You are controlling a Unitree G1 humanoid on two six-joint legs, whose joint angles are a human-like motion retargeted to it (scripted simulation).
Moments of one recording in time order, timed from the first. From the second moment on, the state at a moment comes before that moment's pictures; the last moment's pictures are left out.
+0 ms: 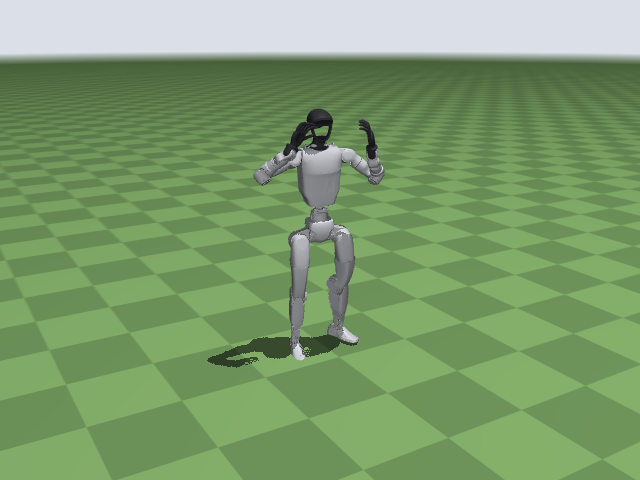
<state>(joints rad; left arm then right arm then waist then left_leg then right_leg) -0.27 0.87 0.21 -0.70 -0.98 -0.51 0.07 -0.45 -1.19 -0.19 -0.71 -0.43 -0.10 -0.56 0.00 0.00 0.01 0.22 0.14 0.54 -0.03 -0.14 -0.22 0.05 -0.05 -0.14 0.07 -0.07 0.26</state>
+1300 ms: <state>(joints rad) 0.42 1.23 0.77 -0.57 -0.40 -0.33 -0.11 0.60 -1.28 -0.99 -0.65 -0.05 -0.12 0.03 0.10 -0.06 0.11 0.14 0.10 0.48 -0.03 -0.12 -0.26 0.02 -0.10 -0.19 0.03 -0.01 0.26</state>
